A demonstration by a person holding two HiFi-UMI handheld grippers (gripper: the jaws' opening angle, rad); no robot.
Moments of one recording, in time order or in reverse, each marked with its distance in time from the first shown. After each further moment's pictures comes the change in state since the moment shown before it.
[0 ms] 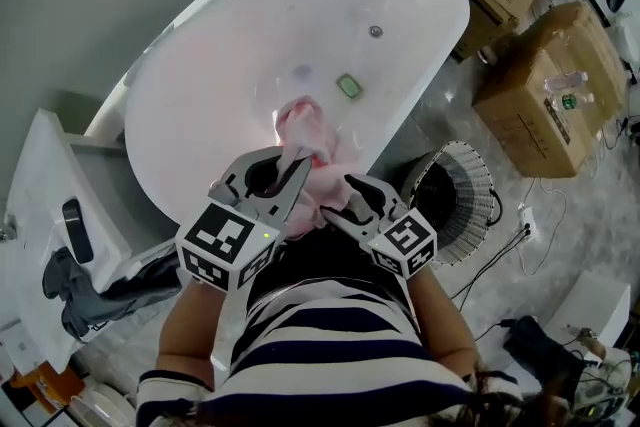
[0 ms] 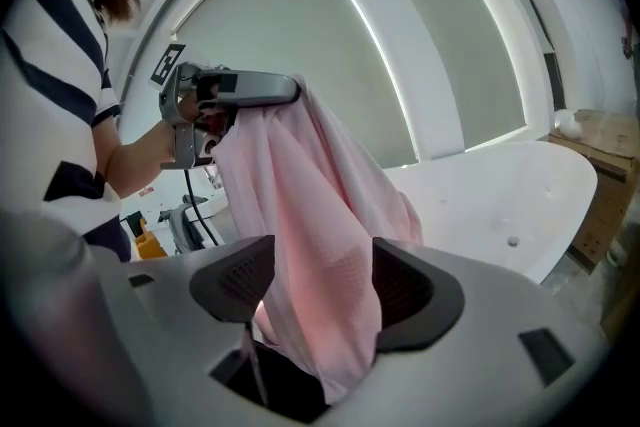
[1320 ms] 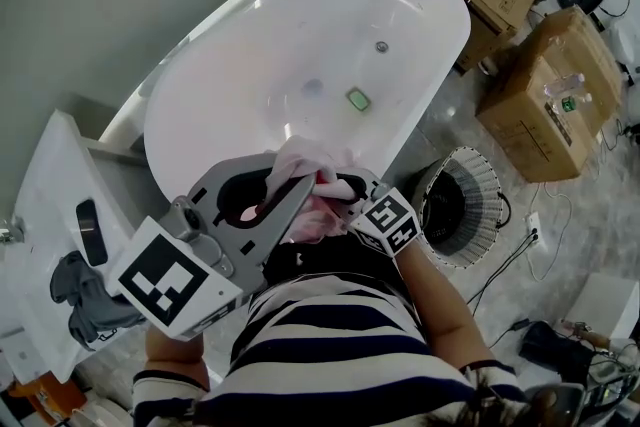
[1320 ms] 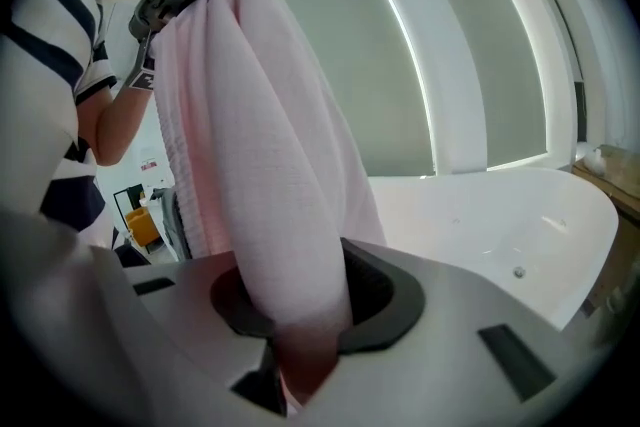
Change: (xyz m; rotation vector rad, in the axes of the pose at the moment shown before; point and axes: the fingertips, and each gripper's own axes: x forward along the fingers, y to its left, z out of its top) left arm -0.105 -0.035 0.077 0.070 -0.143 -0.142; right arm 0.066 0.018 0.013 -0.146 0.008 0.001
